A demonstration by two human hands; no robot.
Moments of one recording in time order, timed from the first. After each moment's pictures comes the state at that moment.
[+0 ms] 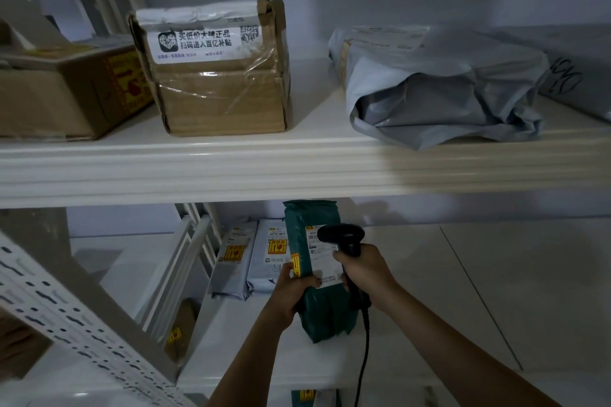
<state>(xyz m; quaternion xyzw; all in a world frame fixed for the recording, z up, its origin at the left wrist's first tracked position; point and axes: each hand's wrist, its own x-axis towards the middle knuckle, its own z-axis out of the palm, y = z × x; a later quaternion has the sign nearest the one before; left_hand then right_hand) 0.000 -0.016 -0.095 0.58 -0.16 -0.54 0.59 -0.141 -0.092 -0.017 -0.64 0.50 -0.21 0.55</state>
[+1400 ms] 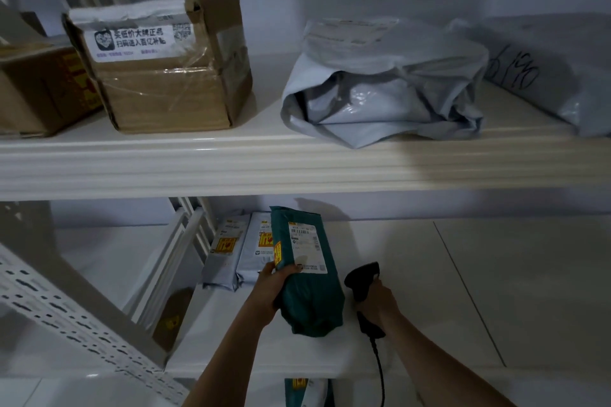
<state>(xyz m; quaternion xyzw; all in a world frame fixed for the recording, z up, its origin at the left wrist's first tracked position) -0.006 -0.009 -0.095 0.60 -0.10 -0.52 0.60 -0.197 -0.146 -0.156 -0.72 0.57 0.07 0.39</state>
